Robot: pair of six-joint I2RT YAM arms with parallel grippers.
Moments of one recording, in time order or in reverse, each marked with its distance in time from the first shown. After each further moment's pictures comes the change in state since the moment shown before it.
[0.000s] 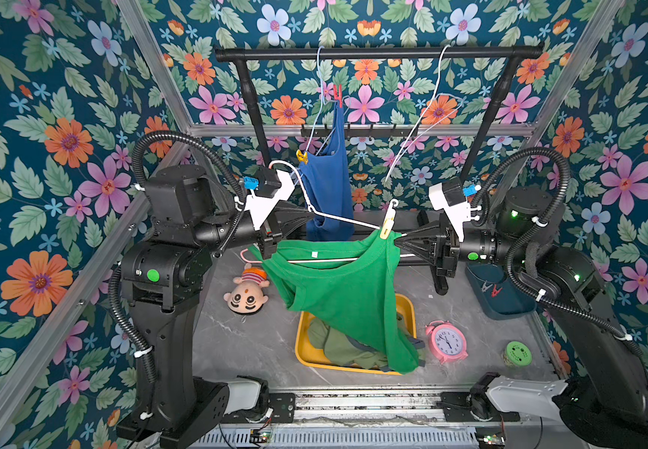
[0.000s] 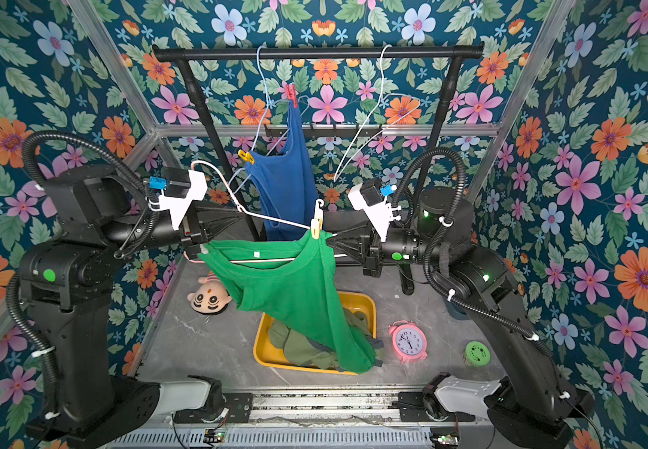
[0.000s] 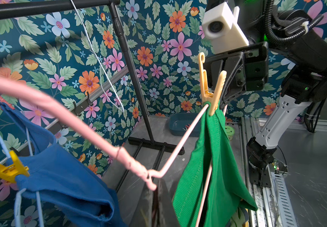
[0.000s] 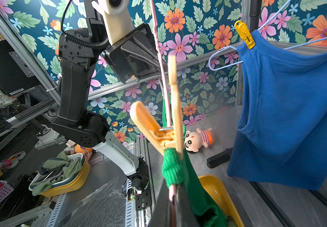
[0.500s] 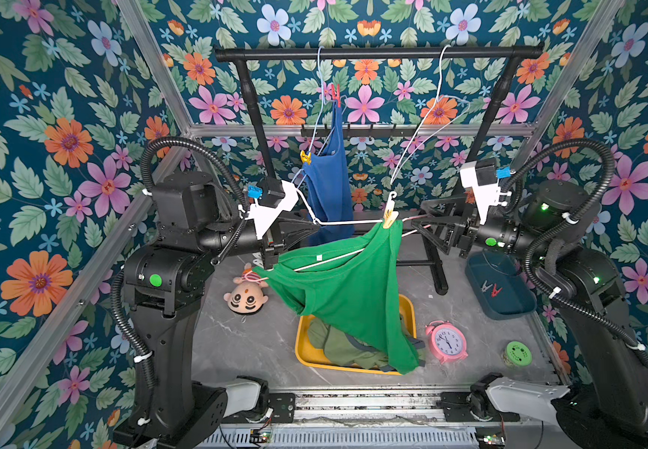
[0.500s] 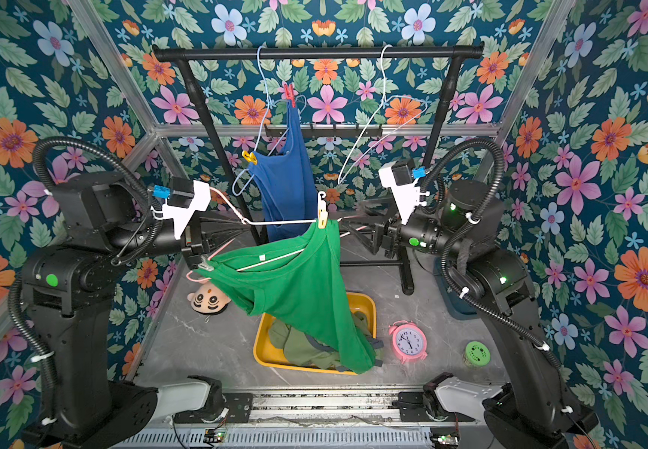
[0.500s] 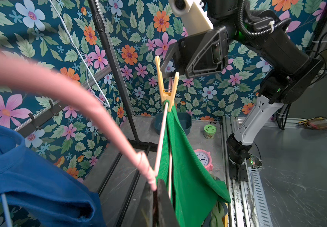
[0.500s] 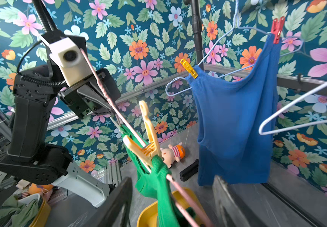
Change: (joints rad) left arm -0.006 -0.032 -0.051 -0.039 0.061 0.012; right arm -0.193 -0.032 0.034 0.048 0.051 0.042
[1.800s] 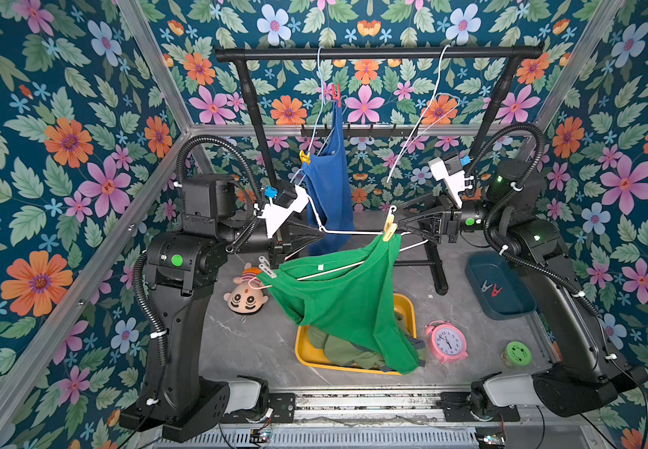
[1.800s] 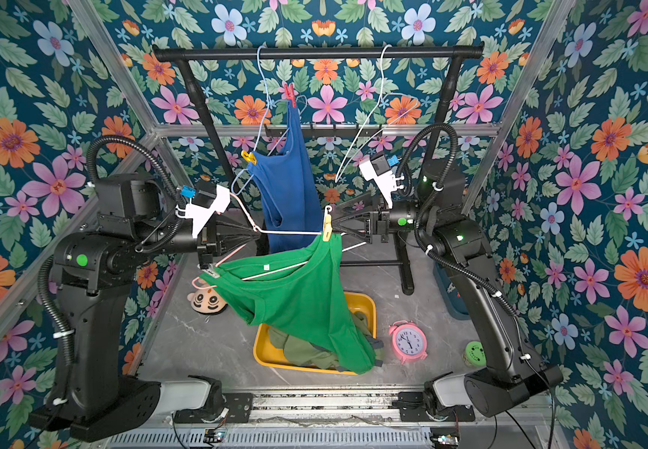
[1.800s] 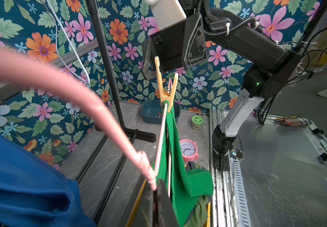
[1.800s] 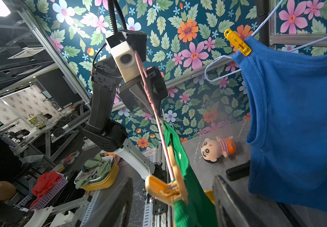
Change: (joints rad) left arm 0.000 0.044 -0.058 -0.069 0.036 0.030; right arm -0.063 0.204 -0.013 0.164 -0.514 0.094
